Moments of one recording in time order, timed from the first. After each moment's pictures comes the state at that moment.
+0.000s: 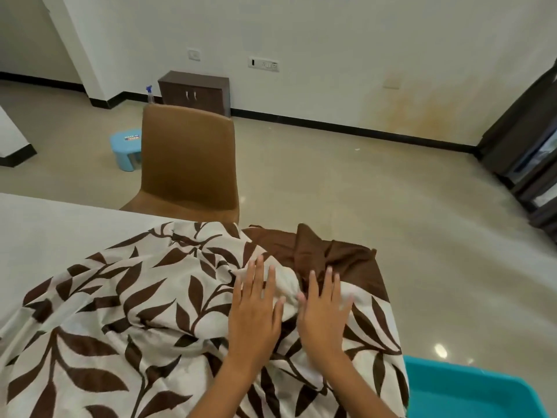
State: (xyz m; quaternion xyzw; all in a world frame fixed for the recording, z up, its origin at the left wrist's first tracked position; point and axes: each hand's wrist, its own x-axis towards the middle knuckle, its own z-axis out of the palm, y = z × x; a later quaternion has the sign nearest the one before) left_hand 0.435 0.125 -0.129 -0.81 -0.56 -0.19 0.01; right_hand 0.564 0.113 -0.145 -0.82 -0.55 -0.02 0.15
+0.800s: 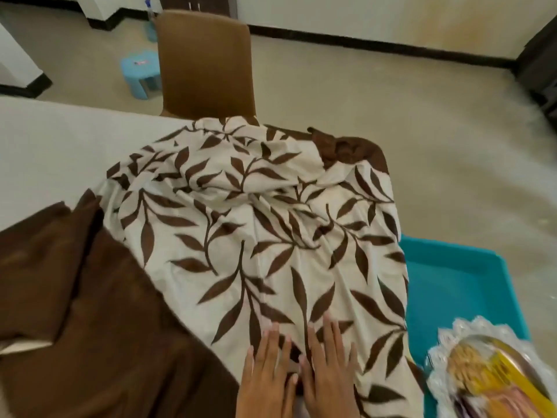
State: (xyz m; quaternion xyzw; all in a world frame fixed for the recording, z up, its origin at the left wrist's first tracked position) left_hand 0.340 -0.216 -0.181 -0.83 -0.55 -0.13 -0.03; right_hand 0.469 -0.227 -0.180 -0.75 -0.64 0.01 0.16
